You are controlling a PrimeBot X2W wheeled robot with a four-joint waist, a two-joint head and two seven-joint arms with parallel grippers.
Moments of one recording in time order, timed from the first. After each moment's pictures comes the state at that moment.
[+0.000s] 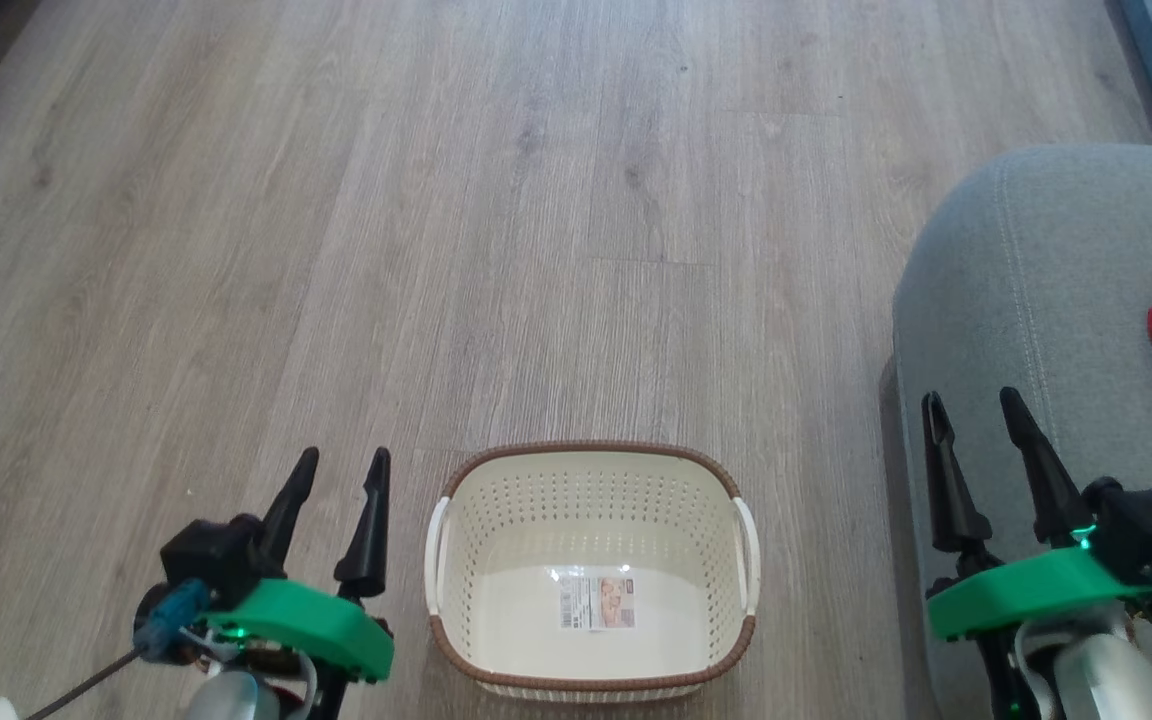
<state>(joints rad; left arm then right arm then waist) -0.05 0.05 -0.13 0.26 -0.32 -0.08 -0.26 -0.01 -0.10 0.01 0.13 0.29 0.13 -0.26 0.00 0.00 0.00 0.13</state>
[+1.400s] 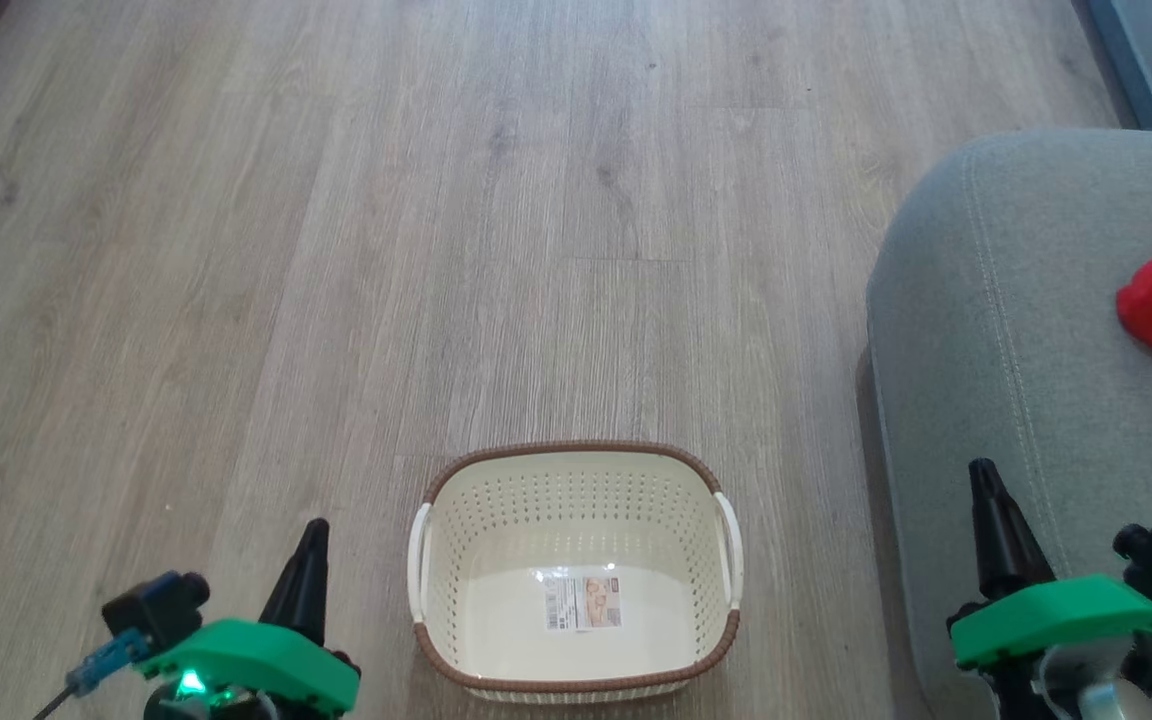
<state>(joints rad) 0.00 0.05 -0.09 0.34 -0.68 -0.09 -0.15 0.03 -0.09 -0.01 0.23 0.66 0.13 -0.17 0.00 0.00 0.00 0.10</state>
